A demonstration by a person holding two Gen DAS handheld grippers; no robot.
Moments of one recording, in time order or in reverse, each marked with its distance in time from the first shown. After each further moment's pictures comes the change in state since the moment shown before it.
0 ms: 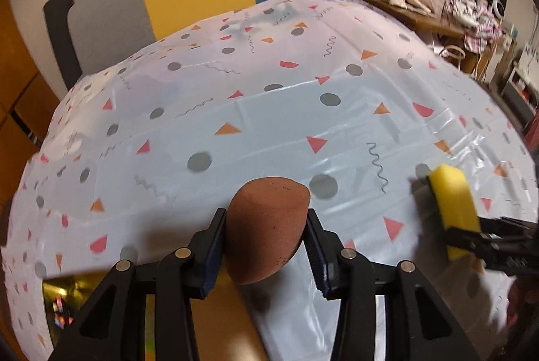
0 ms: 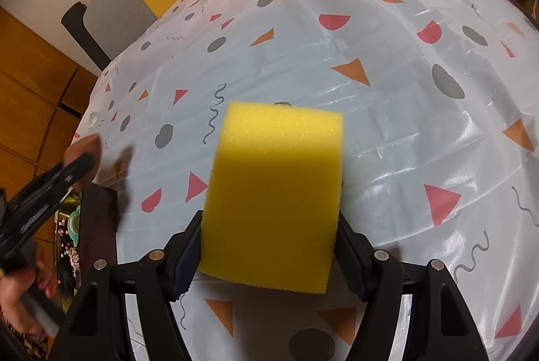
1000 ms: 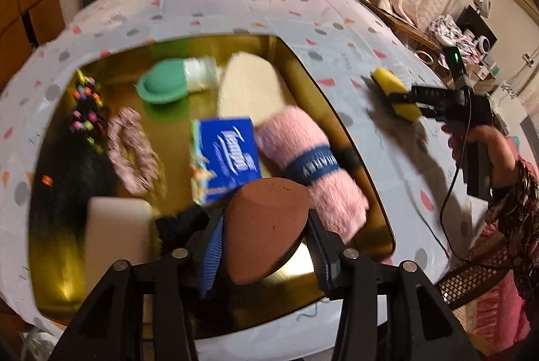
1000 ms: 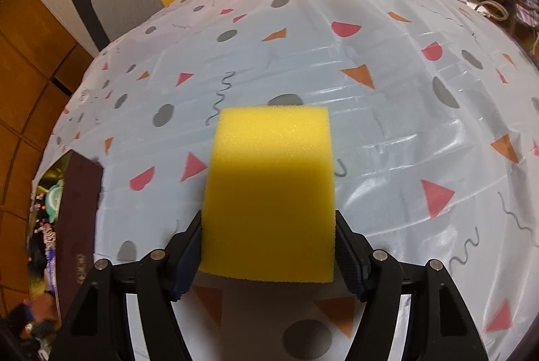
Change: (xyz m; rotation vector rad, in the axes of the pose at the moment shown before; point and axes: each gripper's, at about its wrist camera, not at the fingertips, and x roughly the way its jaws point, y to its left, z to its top) left arm -0.103 0.061 -0.208 -0.164 0.081 -0.211; right arm -0.004 0.016 -0.020 -0.111 -0.035 -0.079
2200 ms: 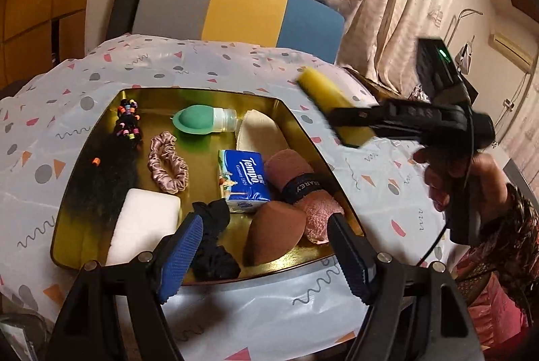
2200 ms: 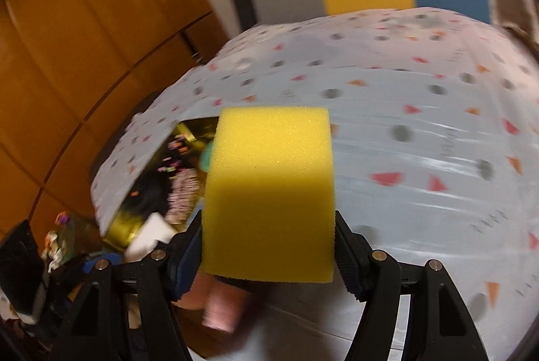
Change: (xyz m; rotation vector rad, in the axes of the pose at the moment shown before) left arm -0.060 0.026 -0.056 -0.085 -0.342 -0.066; right arm -0.058 0.202 -0.055 -0.412 -0.058 0.334
